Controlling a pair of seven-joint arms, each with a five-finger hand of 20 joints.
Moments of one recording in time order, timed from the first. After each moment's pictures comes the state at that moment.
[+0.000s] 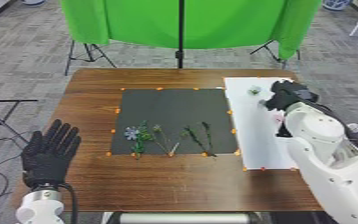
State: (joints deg) left arm 128.7 -62.4 -93.5 -121.9 8.1 16.3 26.1; right arm -83.7 -53.7 75.2 -107.0 -142.2 -25.2 33.5
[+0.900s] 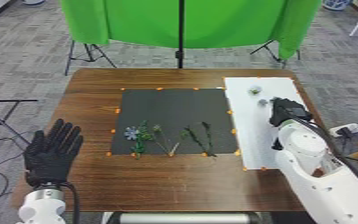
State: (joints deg) left arm 128.1 -62.5 -93.0 -121.9 6.9 15.9 25.8; right arm -86.8 -56.4 72.9 -101.1 -144.3 -17.4 37.0
